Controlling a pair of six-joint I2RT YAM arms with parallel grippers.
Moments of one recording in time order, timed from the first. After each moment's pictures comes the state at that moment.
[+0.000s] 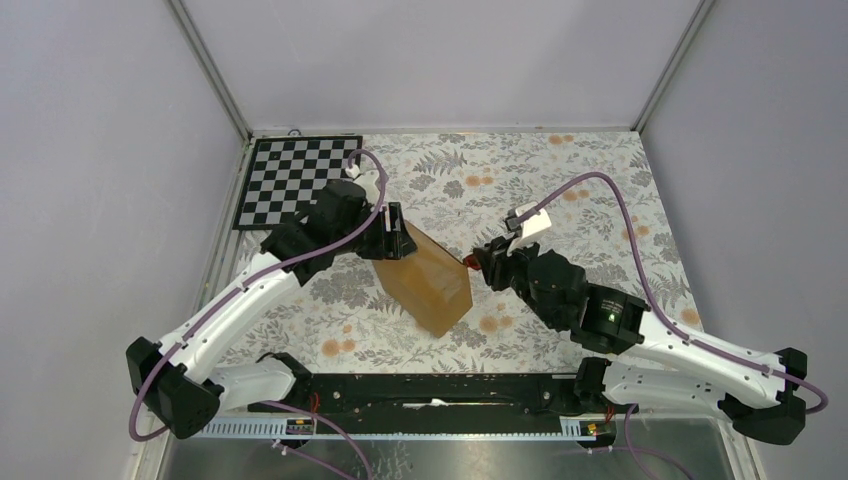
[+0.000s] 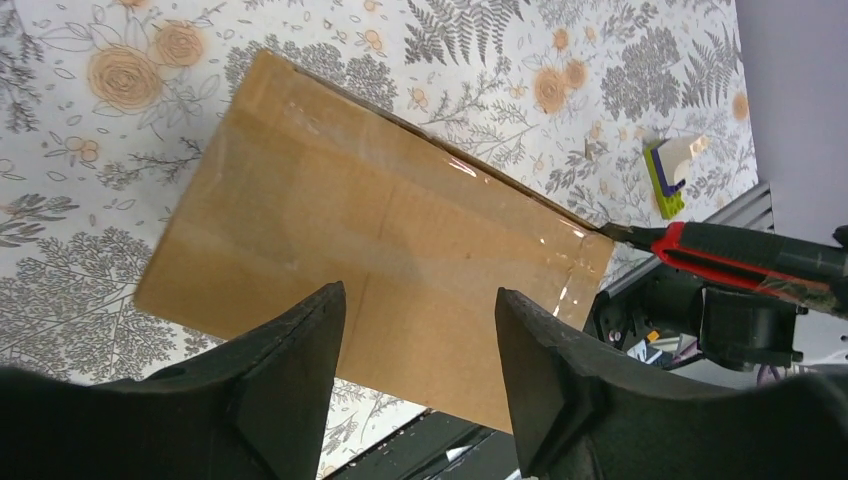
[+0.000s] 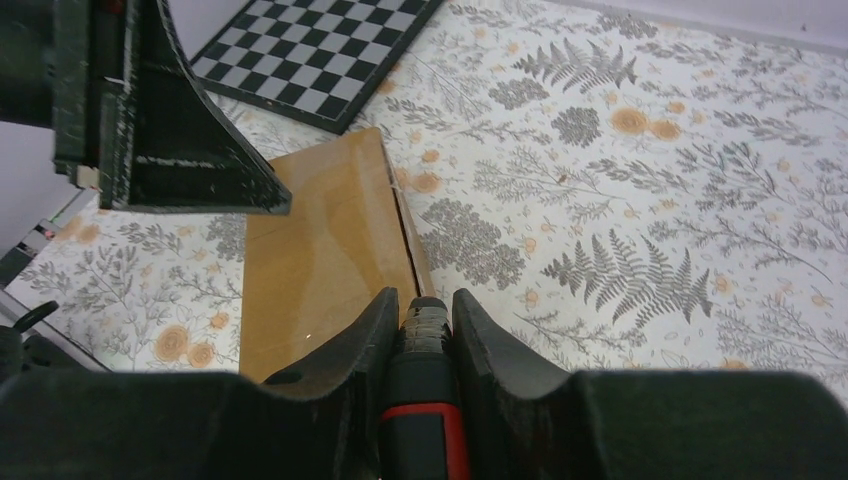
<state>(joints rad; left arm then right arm) -0.63 1.15 1.12 -0.63 0.14 -0.55 1.15 0.85 0.89 -0.32 0.60 0.31</state>
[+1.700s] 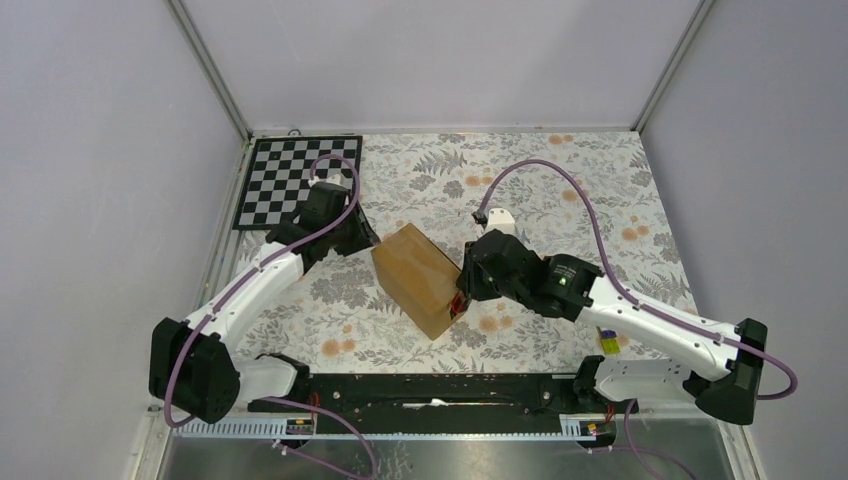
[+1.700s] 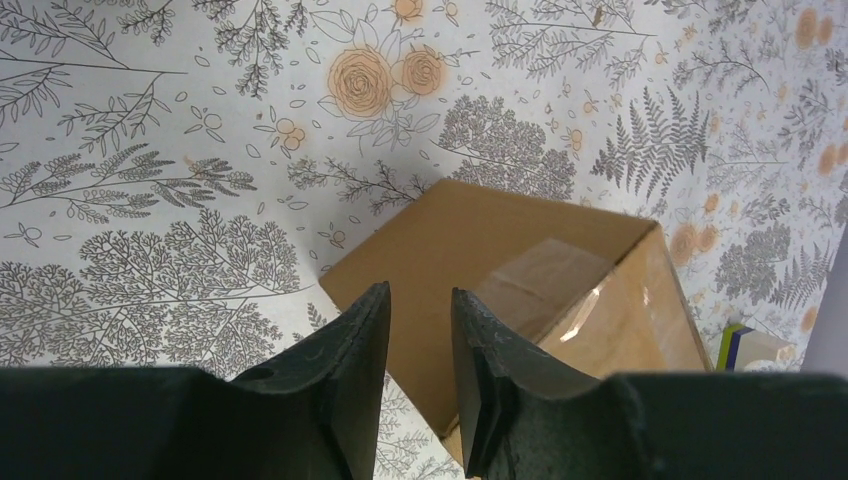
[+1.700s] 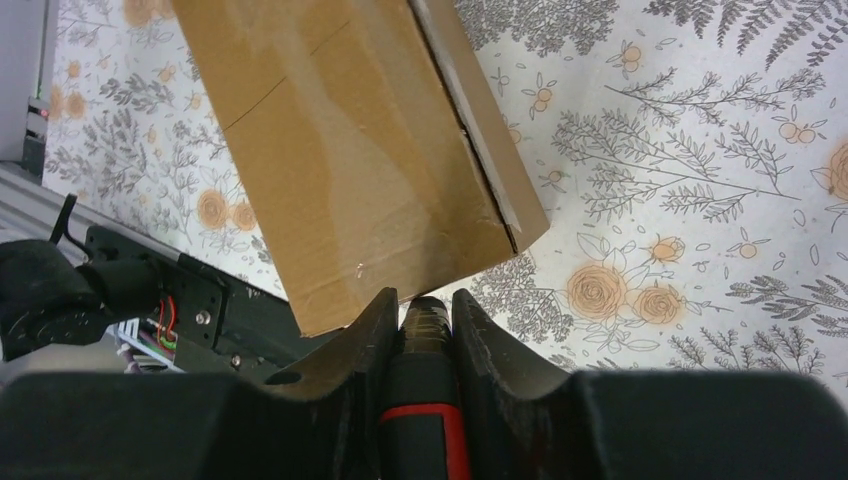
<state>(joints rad) -0.39 1.25 0.95 -0.50 0.05 -0.69 1.07 1.13 1.08 -0.73 0.29 0.76</state>
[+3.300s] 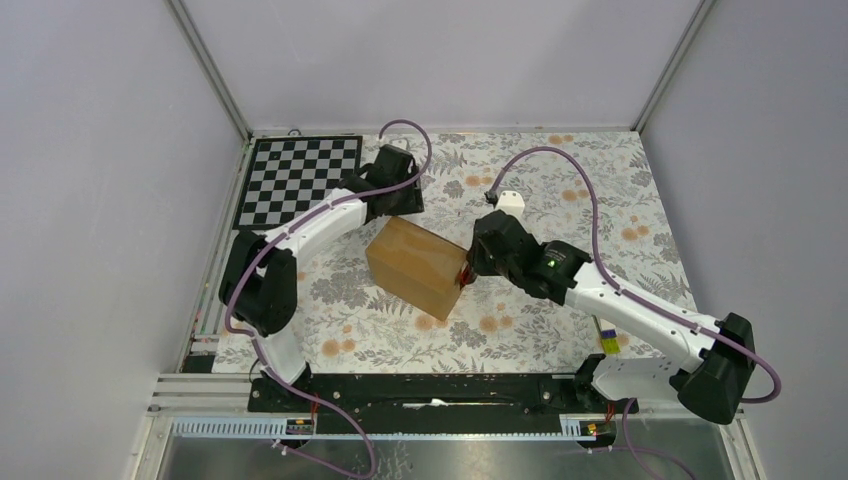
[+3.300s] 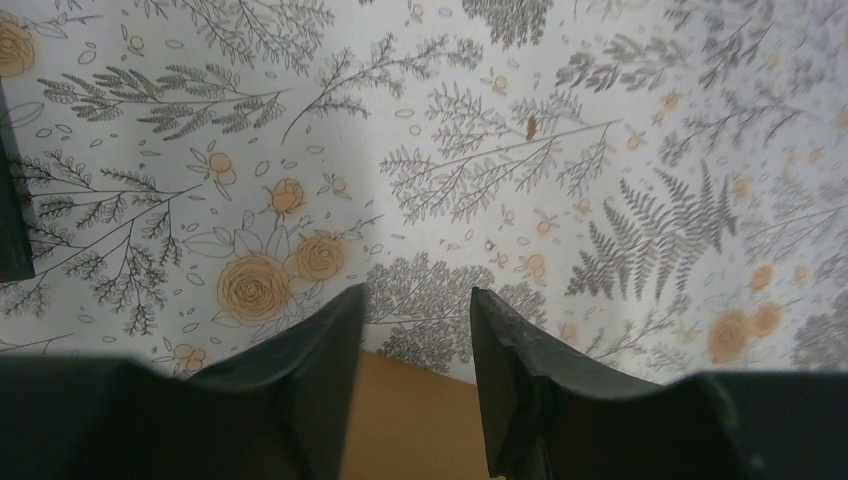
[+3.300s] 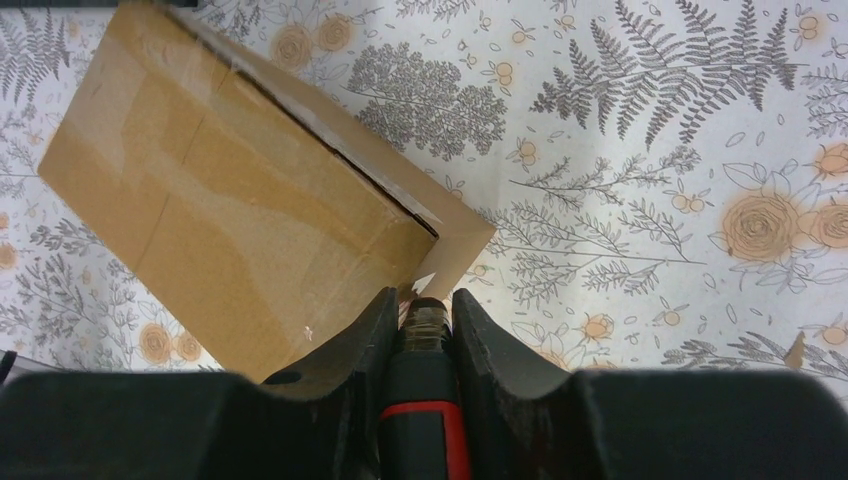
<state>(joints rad) -0.54 1.77 1.41 -0.43 -0.10 -0.54 0.90 1.21 1.04 -0.60 0.37 0.72</state>
